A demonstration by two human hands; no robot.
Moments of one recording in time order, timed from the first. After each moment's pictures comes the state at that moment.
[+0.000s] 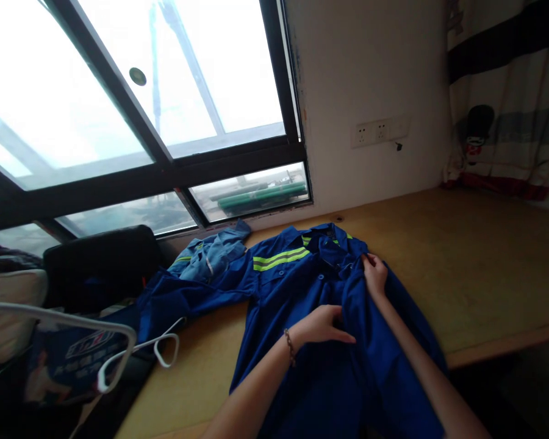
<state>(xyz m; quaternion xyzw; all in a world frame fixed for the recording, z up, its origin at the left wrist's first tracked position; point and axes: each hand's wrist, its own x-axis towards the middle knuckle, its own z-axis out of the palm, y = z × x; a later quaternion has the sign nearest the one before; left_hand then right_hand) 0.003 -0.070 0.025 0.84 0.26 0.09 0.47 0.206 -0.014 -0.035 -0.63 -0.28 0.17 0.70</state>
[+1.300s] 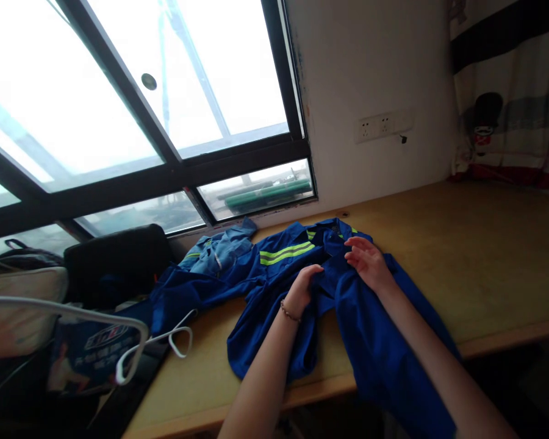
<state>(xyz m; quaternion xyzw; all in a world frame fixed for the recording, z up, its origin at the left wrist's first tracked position) -0.013 -0.015 0.012 0.43 0.41 0.39 0.71 0.166 -0.051 0.024 -0.31 -0.40 0.49 0.71</state>
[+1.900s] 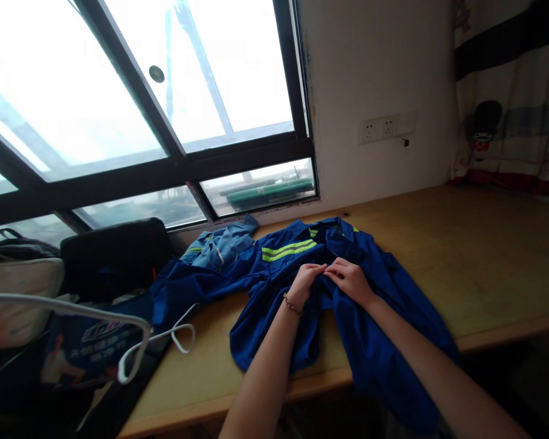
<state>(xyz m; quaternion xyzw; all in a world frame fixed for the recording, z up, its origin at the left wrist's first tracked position) -0.021 -0.008 -0.002 0.52 0.40 0.34 0.67 0.119 -0.064 -0.001 -0.49 -0.72 0.09 0.48</state>
